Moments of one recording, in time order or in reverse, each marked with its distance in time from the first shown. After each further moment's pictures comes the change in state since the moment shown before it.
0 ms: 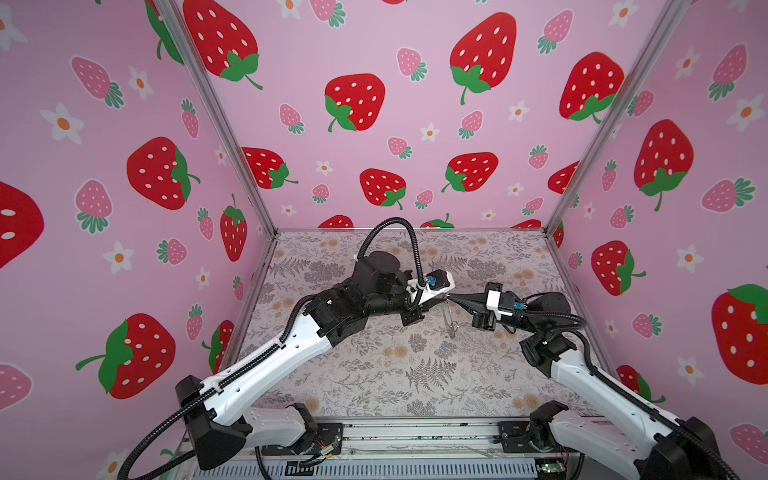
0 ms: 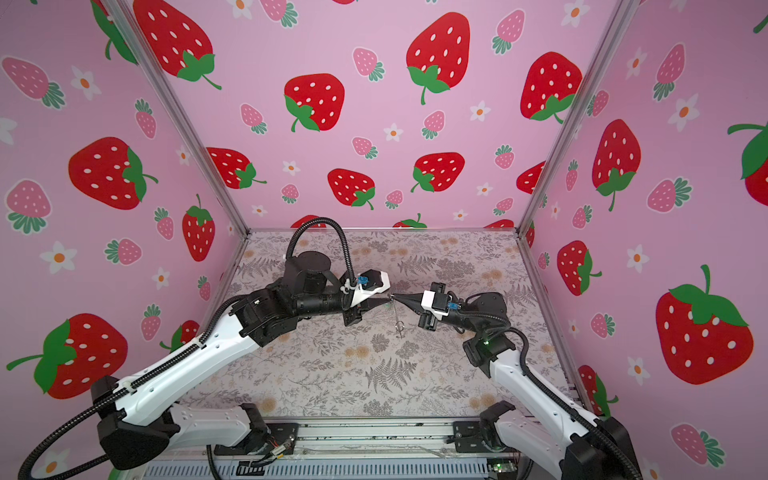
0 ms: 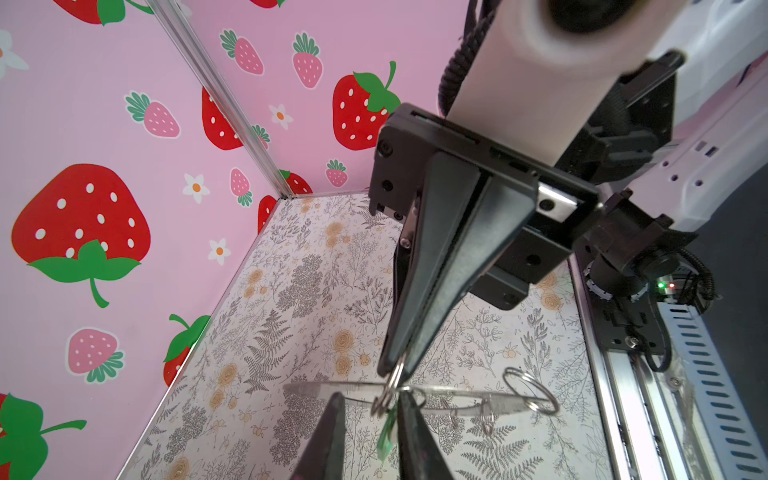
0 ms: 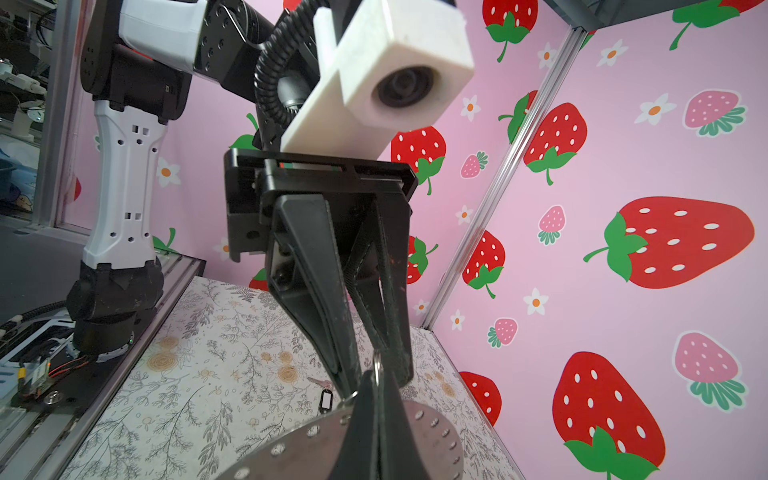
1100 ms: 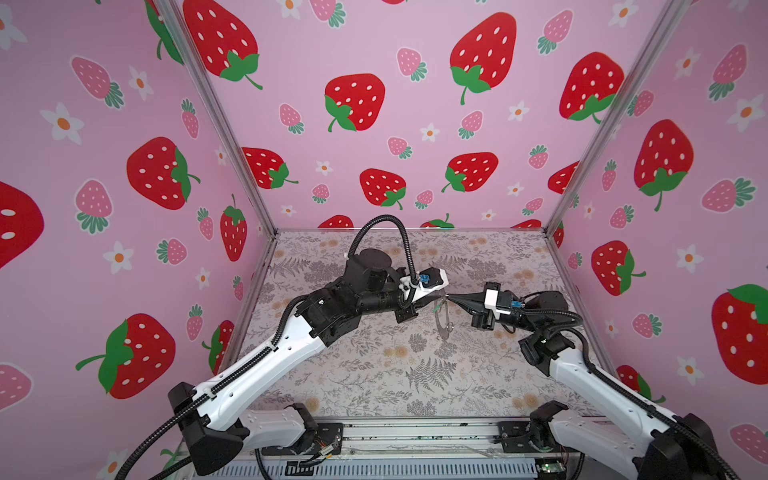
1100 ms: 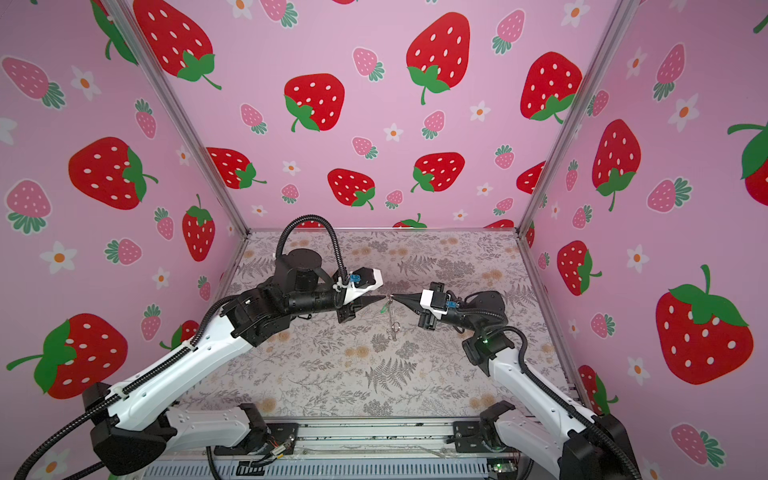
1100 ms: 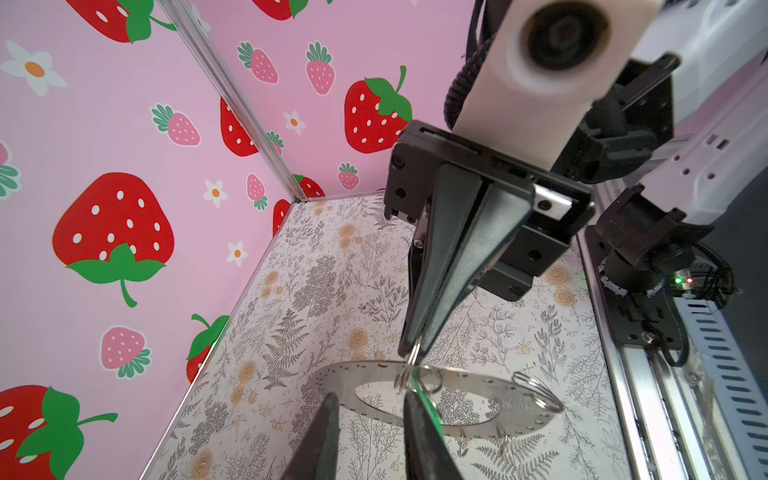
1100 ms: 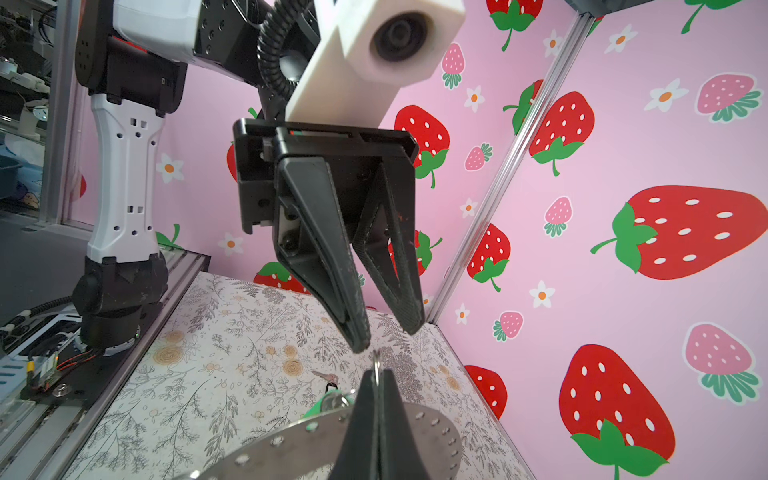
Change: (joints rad) left arm 0.032 -0.023 0.000 -0.015 0.013 0.032; right arm -0.004 0.016 0.000 -0.006 -0.011 -0.001
